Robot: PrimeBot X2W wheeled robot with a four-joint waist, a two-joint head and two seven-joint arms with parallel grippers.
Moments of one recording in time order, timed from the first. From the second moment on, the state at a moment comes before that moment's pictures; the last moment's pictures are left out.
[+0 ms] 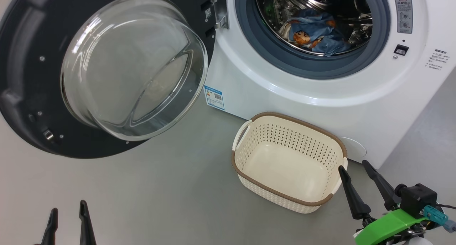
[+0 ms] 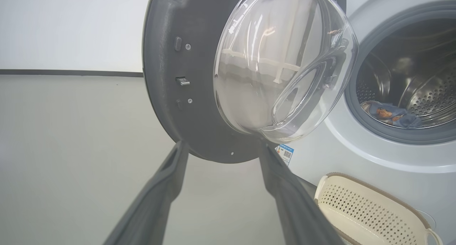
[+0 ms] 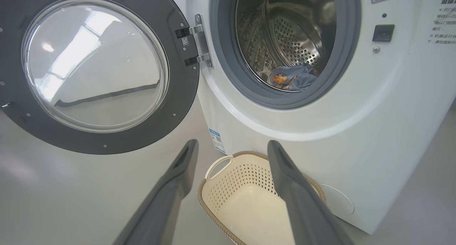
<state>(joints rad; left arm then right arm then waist) 0.03 0.04 0.17 0.24 -0.27 -0.08 -0.26 -0.06 -0.26 0.23 0.27 0.43 0.13 -0.26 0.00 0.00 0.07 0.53</state>
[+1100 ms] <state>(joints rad) -0.44 0.36 0.38 0.39 -0.92 -0.13 -0.22 -0.07 -0.25 0.19 0.24 0.43 0.13 -0.26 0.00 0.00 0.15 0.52</state>
